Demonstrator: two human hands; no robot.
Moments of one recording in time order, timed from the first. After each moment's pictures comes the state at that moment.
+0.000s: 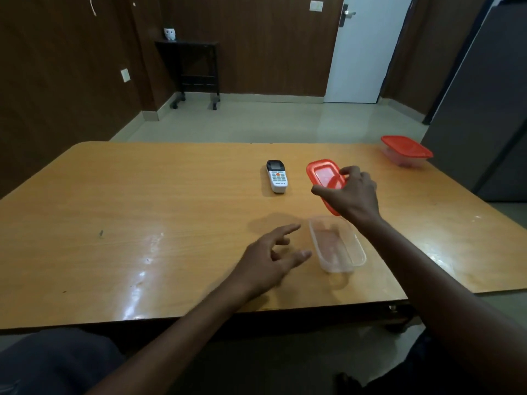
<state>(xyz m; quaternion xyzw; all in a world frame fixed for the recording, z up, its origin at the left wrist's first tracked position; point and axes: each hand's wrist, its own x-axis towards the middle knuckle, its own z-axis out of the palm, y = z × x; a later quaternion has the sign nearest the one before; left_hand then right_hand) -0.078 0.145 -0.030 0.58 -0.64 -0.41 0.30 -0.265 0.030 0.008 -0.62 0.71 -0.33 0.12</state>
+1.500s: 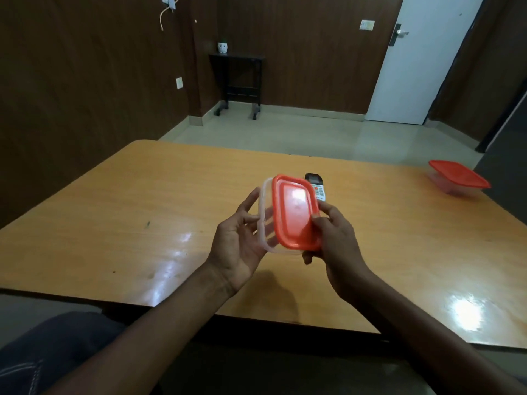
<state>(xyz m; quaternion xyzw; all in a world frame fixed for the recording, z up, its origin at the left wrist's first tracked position) -0.005 0.147 -0.007 0.26 -0.22 -0.67 0.66 -0.168 0.115 0.001 -0.53 0.46 -0.47 0.53</state>
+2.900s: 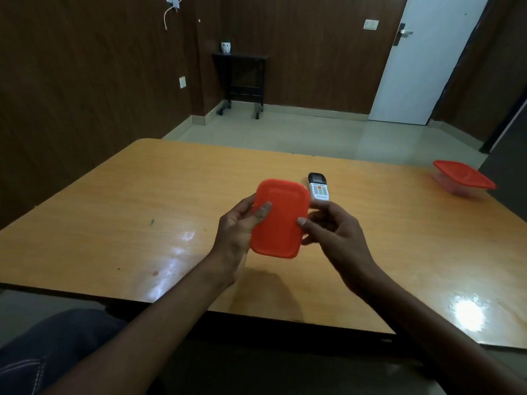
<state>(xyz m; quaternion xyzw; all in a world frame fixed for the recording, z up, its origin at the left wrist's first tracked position) 0.003 0.140 -0.010 0.47 -0.34 -0.49 0.65 -0.177 0.109 0.001 -0.64 0.43 -0.45 0.44</state>
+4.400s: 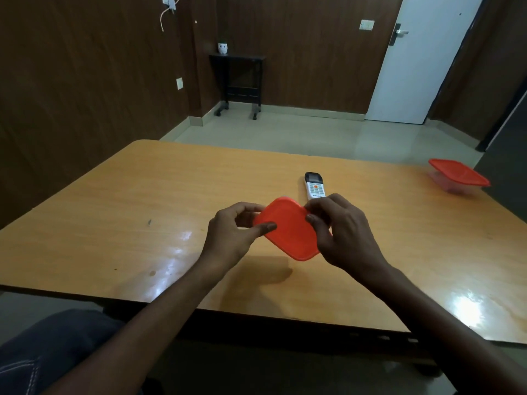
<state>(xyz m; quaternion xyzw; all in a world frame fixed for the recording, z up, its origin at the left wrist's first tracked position) 0.014 0.143 -0.015 0.60 -0.51 -0.27 0.55 -0.192 0.102 0.010 -0.84 0.39 -0.38 0.04</state>
